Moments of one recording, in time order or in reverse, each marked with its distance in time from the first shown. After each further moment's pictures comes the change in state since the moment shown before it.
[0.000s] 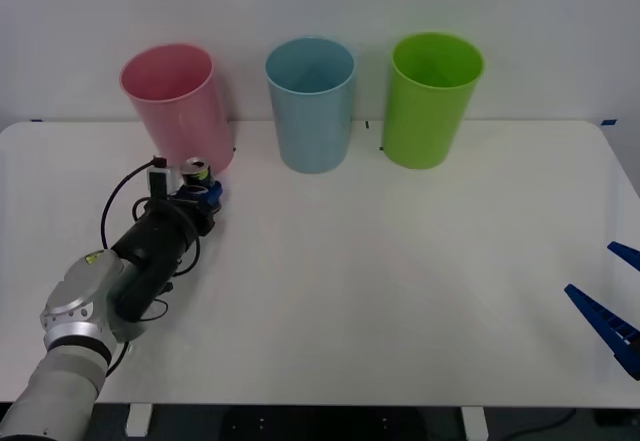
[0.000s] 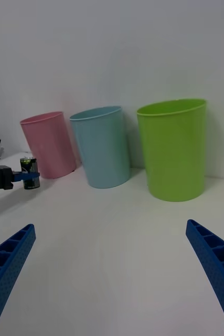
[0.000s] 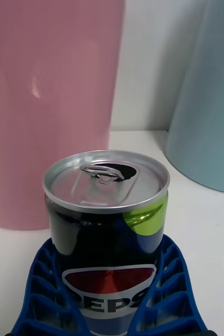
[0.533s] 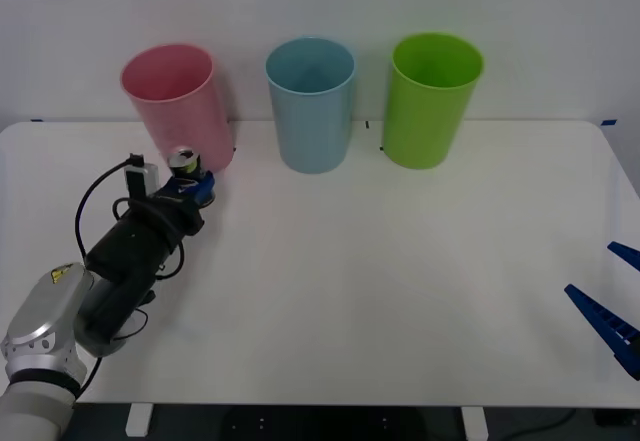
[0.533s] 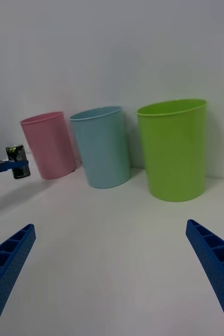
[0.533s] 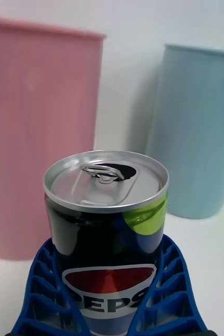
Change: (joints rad) right arm 0.000 0.000 0.000 0.000 0.000 0.000 0.000; left arm 0.173 0.062 -0.084 -0.304 0.115 -0.029 0.016
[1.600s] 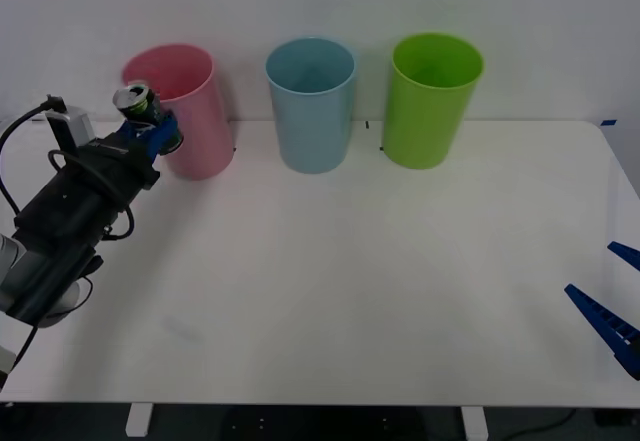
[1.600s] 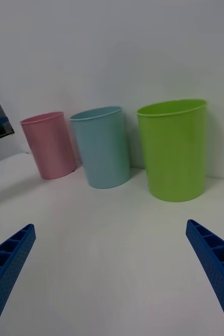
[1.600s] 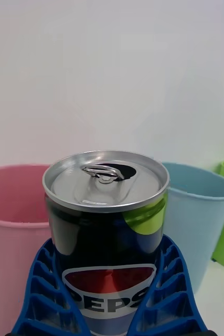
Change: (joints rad) right arm 0.000 0.000 0.000 0.000 0.000 0.000 0.000; left arm 0.041 0.187 -0.008 -0.265 0.165 -0.033 0.134
